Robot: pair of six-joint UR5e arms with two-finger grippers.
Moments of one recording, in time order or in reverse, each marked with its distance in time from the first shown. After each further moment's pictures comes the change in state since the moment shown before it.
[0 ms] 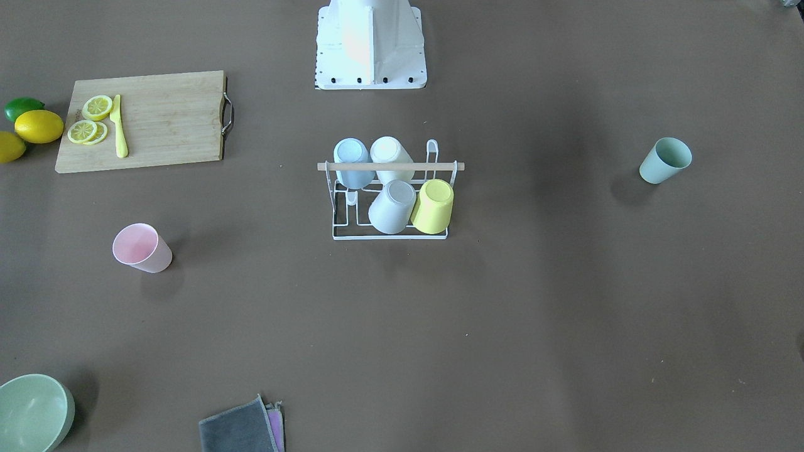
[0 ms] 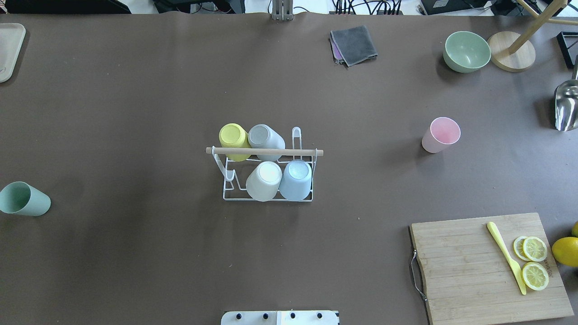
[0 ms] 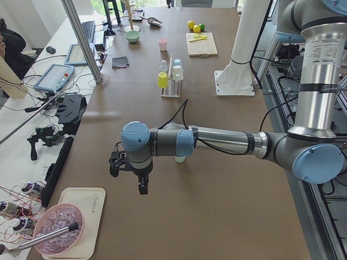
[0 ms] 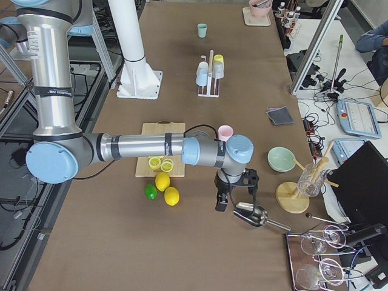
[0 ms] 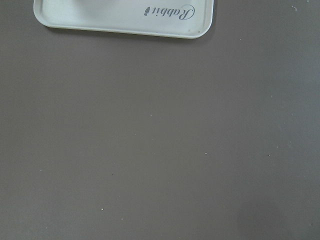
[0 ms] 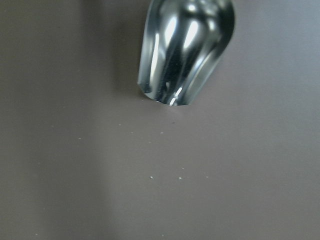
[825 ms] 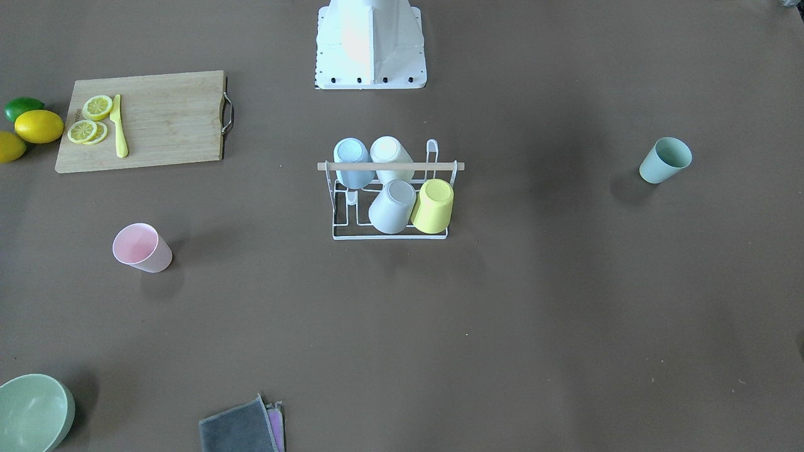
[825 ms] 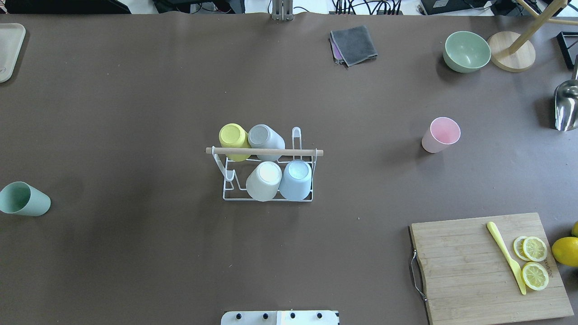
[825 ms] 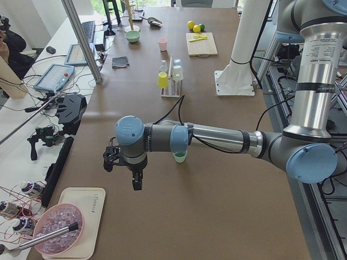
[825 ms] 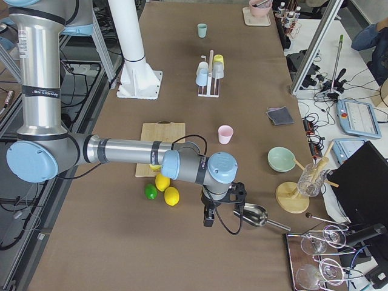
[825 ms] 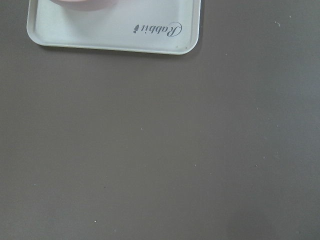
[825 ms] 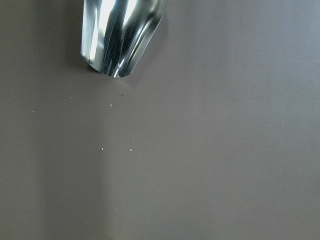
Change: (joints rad) left arm 0.001 -0.044 0.025 -0.010 0.000 -0.008; right arm 0.186 -0.122 -0.006 0.066 0.047 -0.098
